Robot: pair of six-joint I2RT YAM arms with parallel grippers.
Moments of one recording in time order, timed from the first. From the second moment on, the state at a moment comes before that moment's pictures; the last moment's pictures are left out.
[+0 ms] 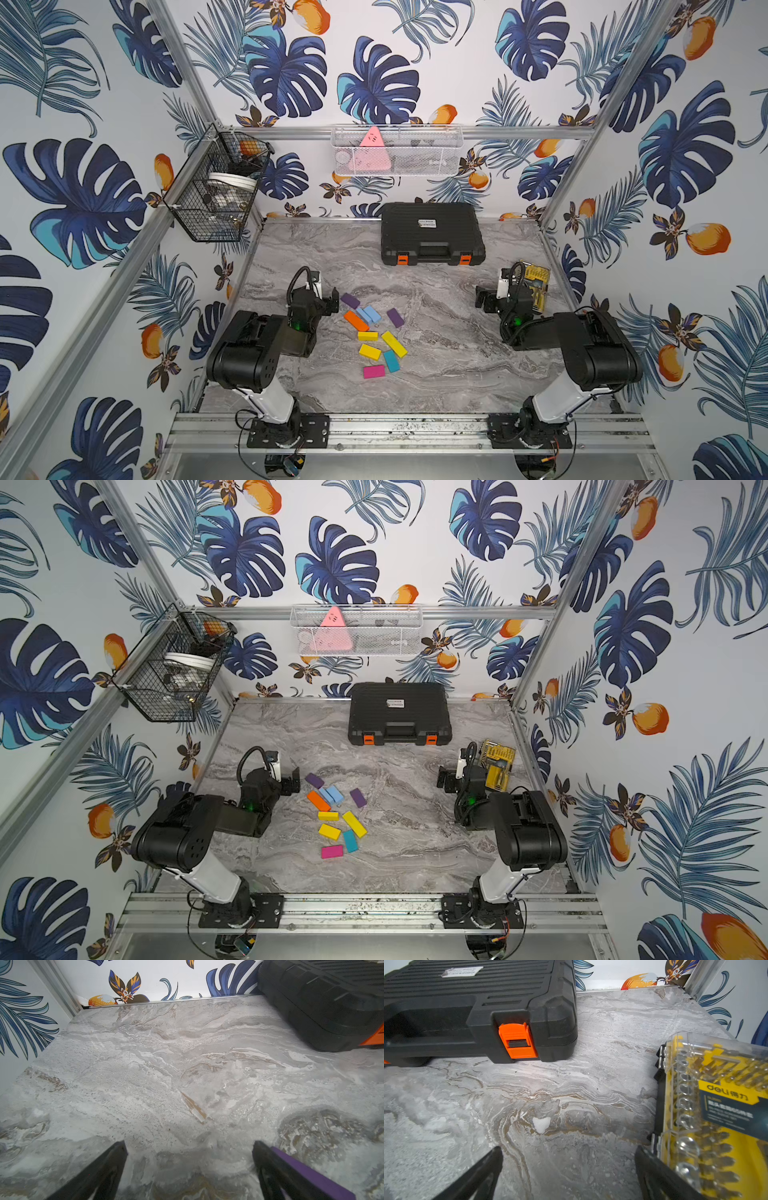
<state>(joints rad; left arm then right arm) -0.06 1.65 0.38 0.89 -0.12 0.00 0.07 1.66 0.43 0.78 0.04 0.06</state>
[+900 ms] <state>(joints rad) -0.05 1.58 0.40 0.79 -0.14 0.00 0.07 1.62 0.43 0.75 0.05 0.06</state>
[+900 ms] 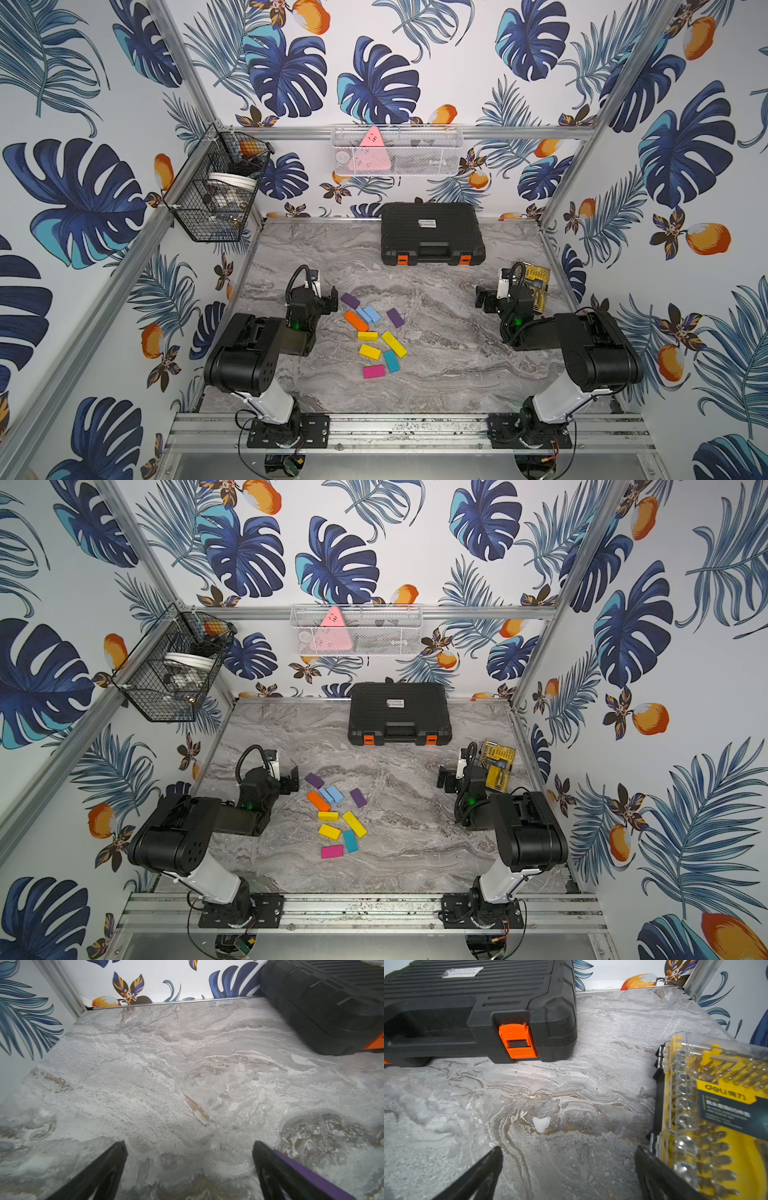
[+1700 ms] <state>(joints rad) -0.13 1.26 0.96 -0.24 -0.10 -0.36 0.10 1.33 0.89 -0.23 -0.07 0.54</state>
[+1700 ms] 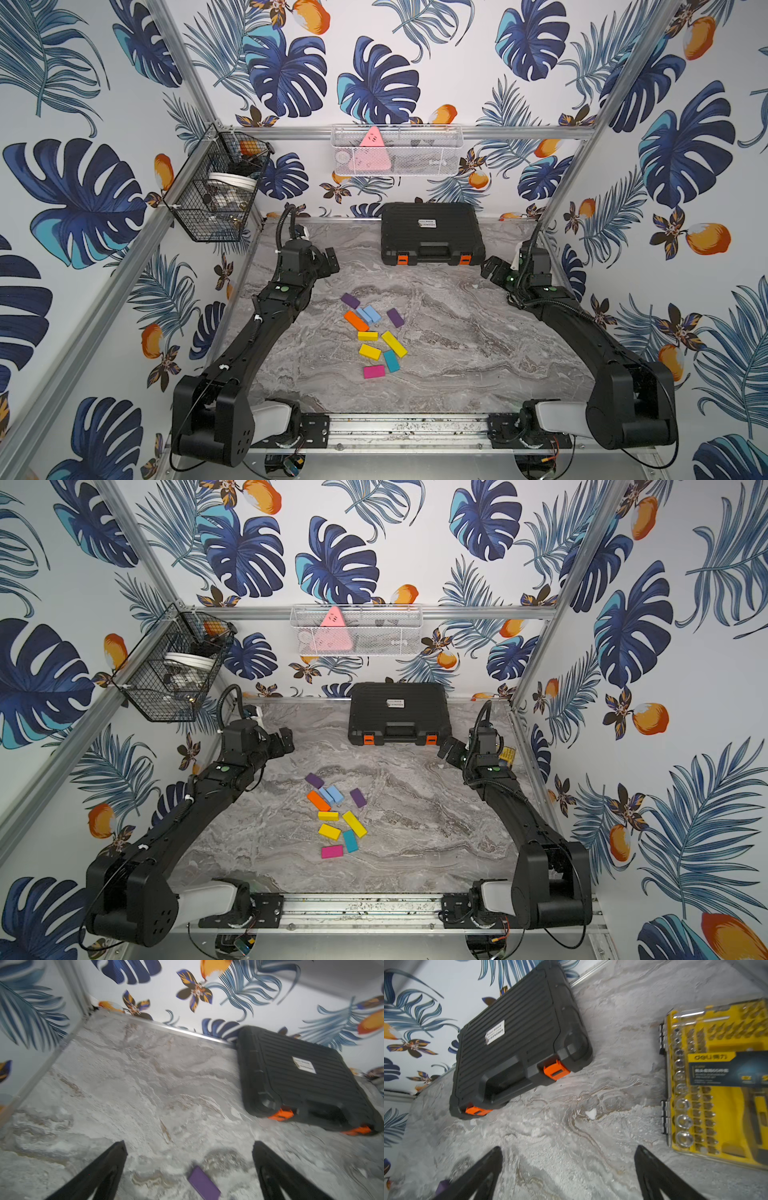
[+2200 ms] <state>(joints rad) -0.25 1.16 0.96 -0.45 0.05 -0.36 0.43 1.34 0.96 -0.40 -0.07 0.55</state>
